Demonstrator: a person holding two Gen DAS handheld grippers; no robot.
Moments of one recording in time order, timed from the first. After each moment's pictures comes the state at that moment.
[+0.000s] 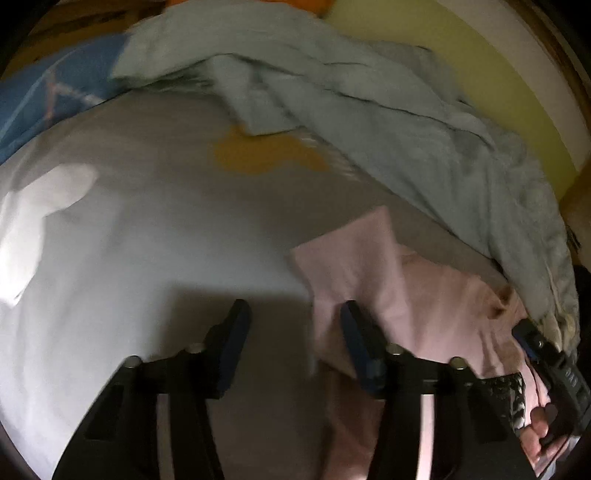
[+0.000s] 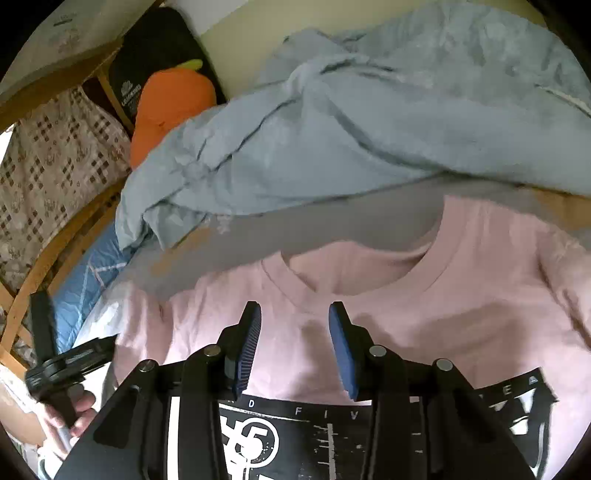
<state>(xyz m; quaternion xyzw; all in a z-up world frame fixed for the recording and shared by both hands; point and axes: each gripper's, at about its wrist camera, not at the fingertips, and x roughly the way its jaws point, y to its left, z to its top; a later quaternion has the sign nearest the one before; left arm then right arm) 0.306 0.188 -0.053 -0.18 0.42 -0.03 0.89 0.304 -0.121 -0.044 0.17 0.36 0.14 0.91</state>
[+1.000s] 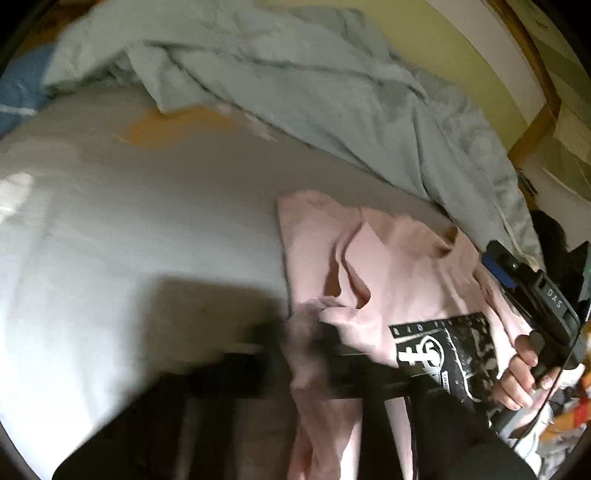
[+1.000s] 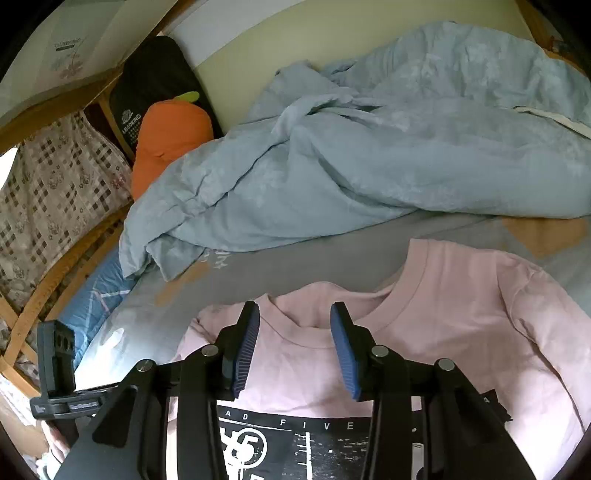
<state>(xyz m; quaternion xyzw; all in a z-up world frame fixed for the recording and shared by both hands) 0.277 0.163 -0.041 -0.15 0.44 -0.13 0.87 0.294 -0.151 -0.025 0.19 0.32 0.13 0.92</state>
